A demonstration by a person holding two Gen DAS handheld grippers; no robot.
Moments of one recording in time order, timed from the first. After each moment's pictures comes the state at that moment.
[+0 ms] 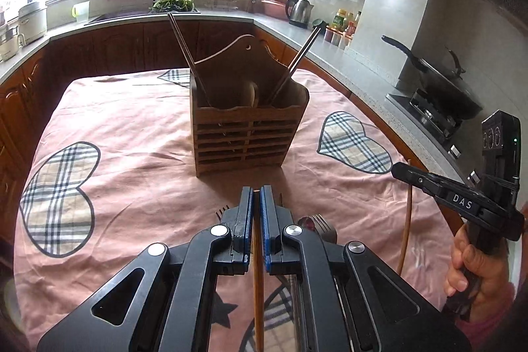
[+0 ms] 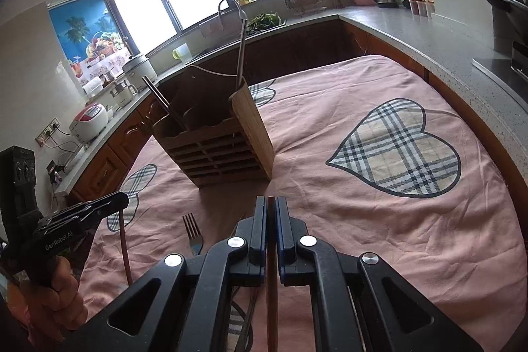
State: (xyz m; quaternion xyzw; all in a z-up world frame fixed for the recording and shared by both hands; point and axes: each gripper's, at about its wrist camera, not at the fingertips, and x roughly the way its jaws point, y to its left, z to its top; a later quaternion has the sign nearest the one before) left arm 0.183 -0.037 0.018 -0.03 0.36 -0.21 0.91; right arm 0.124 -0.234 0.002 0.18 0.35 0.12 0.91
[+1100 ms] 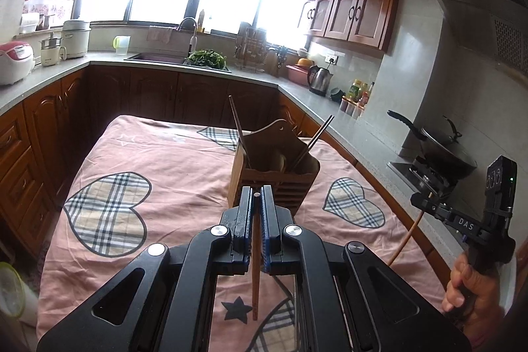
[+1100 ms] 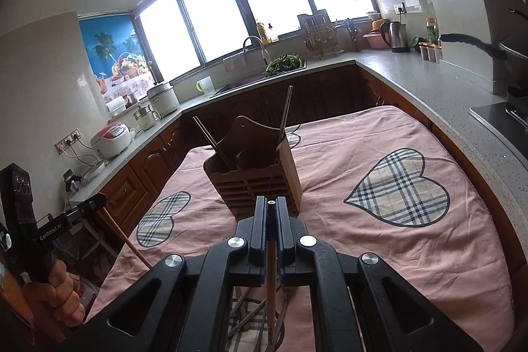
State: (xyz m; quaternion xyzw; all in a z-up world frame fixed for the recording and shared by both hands) left arm 0.123 0.029 0.072 -0.10 0.24 -0.16 0.95; right arm 0.080 -0.231 0.060 0.18 0.26 0.13 0.94
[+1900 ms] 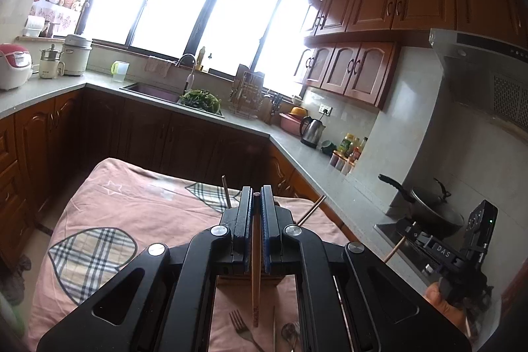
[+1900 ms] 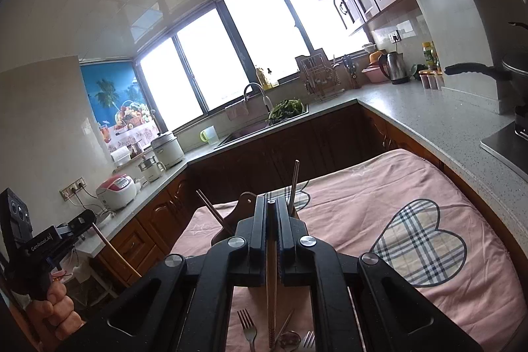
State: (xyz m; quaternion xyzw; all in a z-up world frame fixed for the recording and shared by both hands) left arm 0.167 0.050 0.130 -0.16 0.15 -0.16 0.96; right arm 0.130 -0.244 0.102 0.23 0.16 0.12 0.95
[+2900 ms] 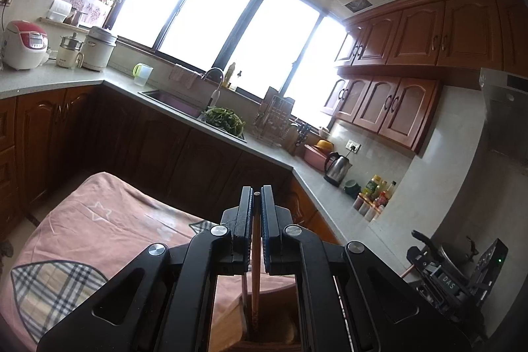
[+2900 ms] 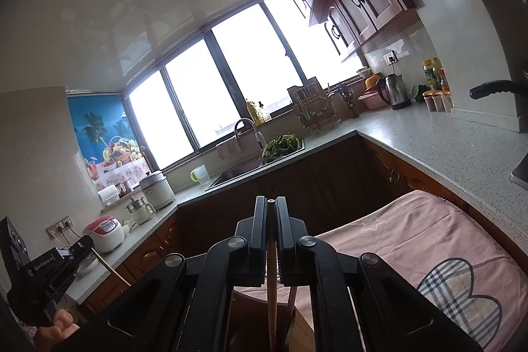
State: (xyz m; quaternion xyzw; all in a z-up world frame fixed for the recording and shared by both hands) left arm 0.297 0.048 0.109 -0.23 0.12 -0.09 0.96; right arm 0.246 -0.244 0.098 0.25 0.11 0.08 0.96
